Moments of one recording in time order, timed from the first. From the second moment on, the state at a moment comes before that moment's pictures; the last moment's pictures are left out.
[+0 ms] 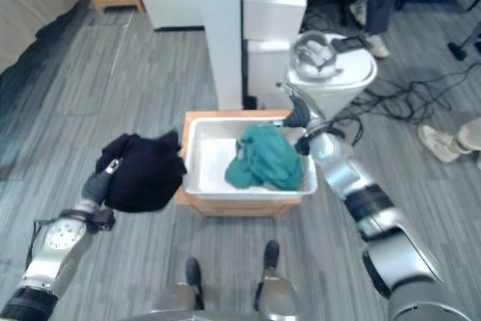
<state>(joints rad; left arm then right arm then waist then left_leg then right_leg) 0.02 0.59 -0.08 0.13 -0.36 -0.12 -0.15 -0.54 -0.67 0.34 0.27 -0.38 -0.01 -0.07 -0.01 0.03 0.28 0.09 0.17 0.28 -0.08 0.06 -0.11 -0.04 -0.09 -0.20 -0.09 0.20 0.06</state>
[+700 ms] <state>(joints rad) -0.43 0.42 -0.35 0.73 0.16 -0.11 0.25 -0.07 -0.67 0.23 0.21 -0.41 -0.08 -0.09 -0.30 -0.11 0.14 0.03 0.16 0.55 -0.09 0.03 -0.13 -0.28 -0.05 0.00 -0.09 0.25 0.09</state>
